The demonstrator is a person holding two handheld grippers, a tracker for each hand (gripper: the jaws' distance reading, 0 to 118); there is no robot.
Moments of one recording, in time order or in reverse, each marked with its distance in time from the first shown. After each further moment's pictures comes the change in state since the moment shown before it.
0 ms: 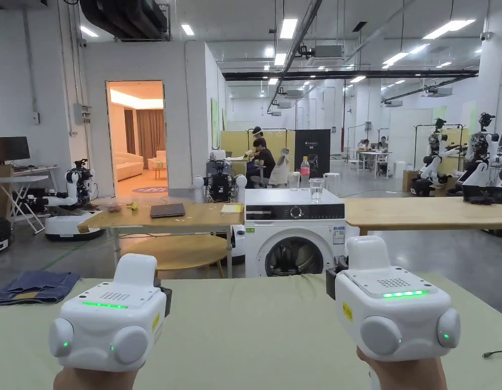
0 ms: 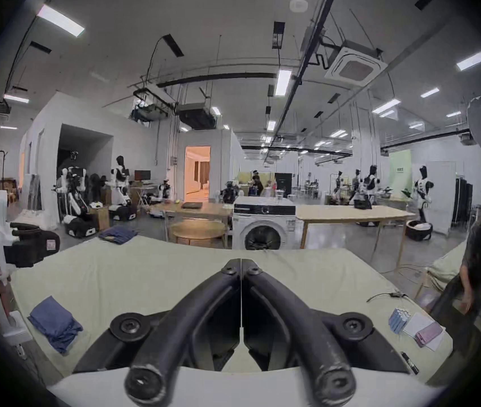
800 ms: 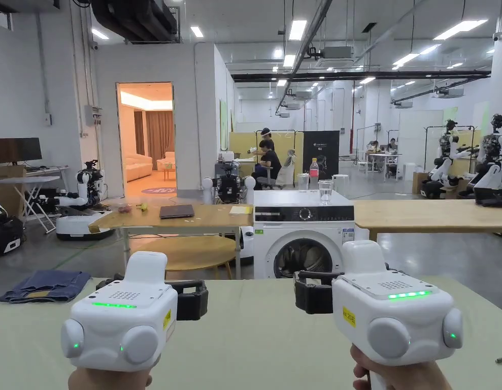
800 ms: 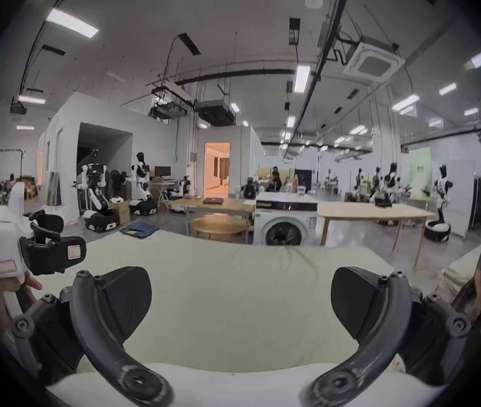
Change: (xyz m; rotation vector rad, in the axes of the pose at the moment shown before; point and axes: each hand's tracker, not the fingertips) left arm -0.003 0.001 0.000 0.039 -0.030 0.044; right arm -0.016 0.001 -0.001 -0.077 0.133 -0.036
